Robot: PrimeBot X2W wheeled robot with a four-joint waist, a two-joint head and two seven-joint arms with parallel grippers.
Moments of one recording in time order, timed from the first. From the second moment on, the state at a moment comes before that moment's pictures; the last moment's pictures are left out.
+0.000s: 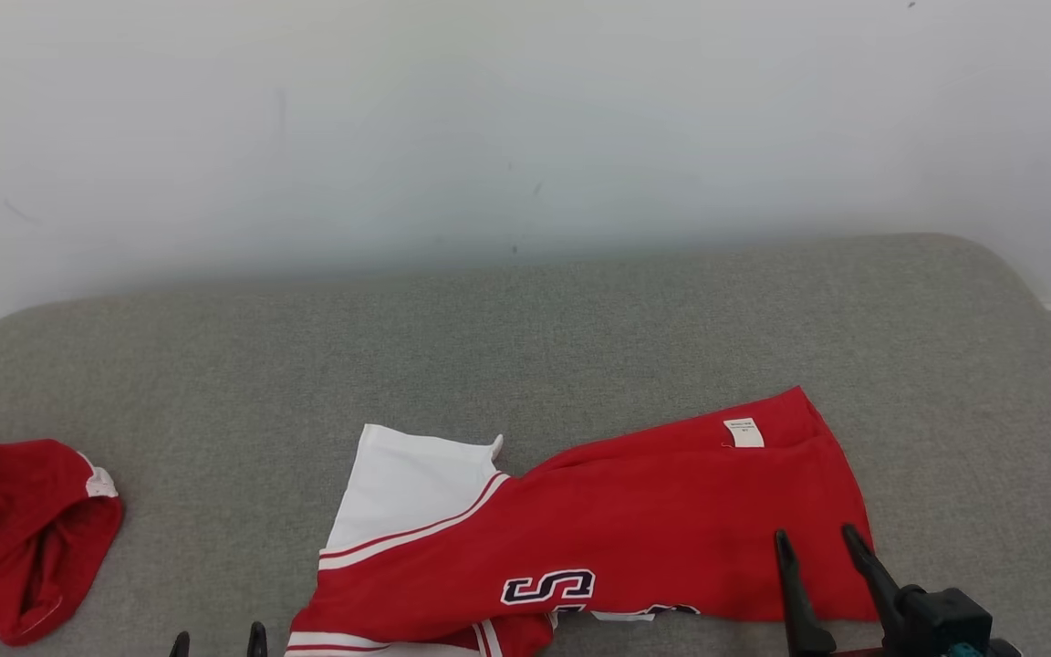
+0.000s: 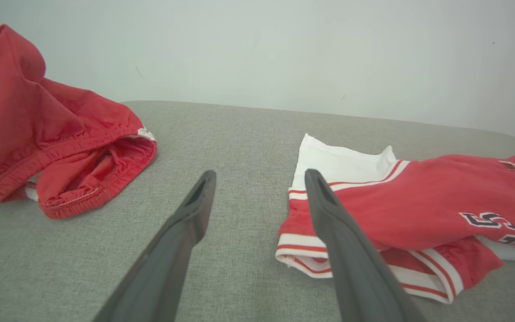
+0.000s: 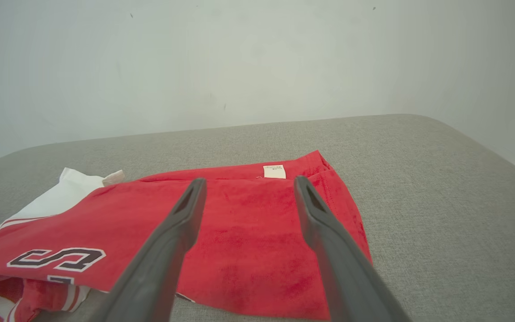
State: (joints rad) left arm 0.19 0.05 0.05 0.14 -0.18 -0.11 -0.26; right arm 0.10 -0.05 -0.04 0.14 0.09 0.13 -0.14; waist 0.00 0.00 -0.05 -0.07
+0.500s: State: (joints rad) left arm -0.23 0.13 -0.09 0.41 -0.23 -0.12 0.05; right arm -0.17 -0.22 0.03 0.15 0.12 0.13 0.32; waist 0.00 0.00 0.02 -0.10
